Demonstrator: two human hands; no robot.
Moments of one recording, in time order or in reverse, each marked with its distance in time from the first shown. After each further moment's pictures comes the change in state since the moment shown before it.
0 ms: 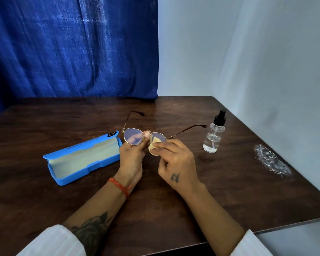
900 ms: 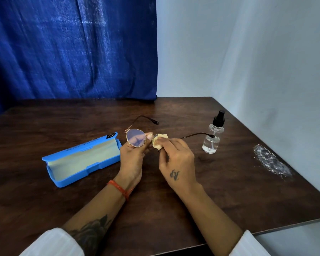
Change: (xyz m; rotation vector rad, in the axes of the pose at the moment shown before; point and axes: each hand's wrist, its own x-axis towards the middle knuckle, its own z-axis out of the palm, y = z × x) left_hand -0.002 -0.003 0.001 0.129 -0.054 0.085; right_hand 0.004 -0.004 0.002 -0.021 0.053 0.206
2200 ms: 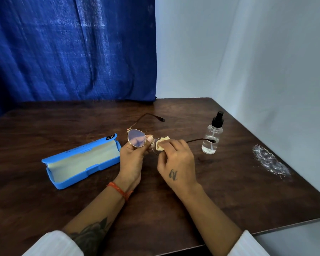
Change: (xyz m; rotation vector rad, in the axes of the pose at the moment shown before) left_hand 0.001 0.000 -0.001 0.074 0.042 -0.038; right_hand -0.001 0.003 0.000 -0.097 -0.074 0.031
